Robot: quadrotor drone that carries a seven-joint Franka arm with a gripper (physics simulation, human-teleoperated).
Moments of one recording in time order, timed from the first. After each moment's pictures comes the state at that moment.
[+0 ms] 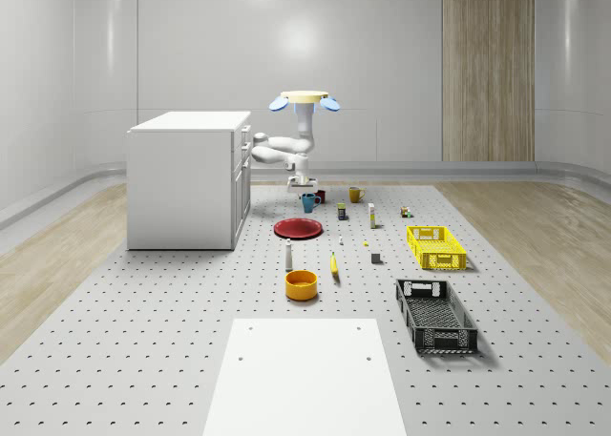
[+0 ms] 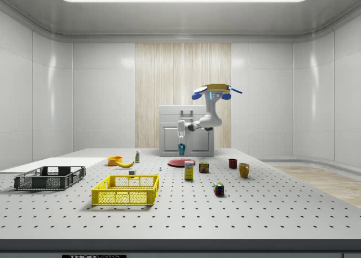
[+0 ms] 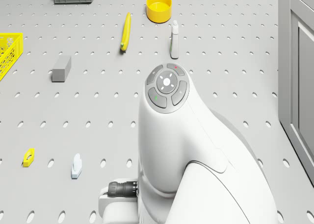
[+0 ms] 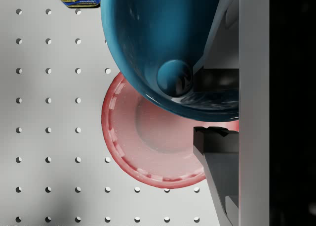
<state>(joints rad) -1.21 -1.57 1.38 -2.79 -1.75 1.64 1.65</state>
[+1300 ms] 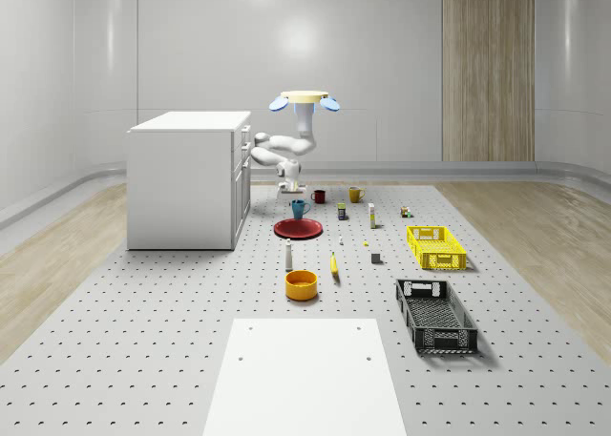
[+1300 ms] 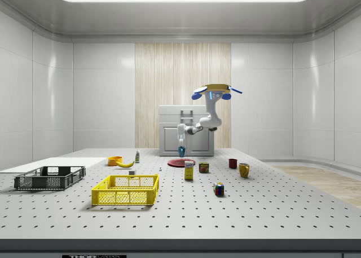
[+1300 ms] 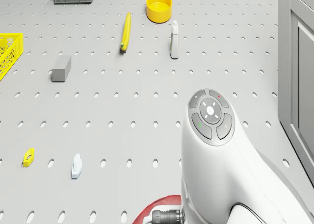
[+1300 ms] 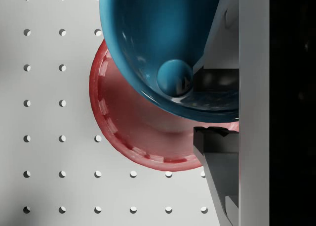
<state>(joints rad) -1.09 -1.59 1.23 -2.72 -1.87 1.72 1.47</state>
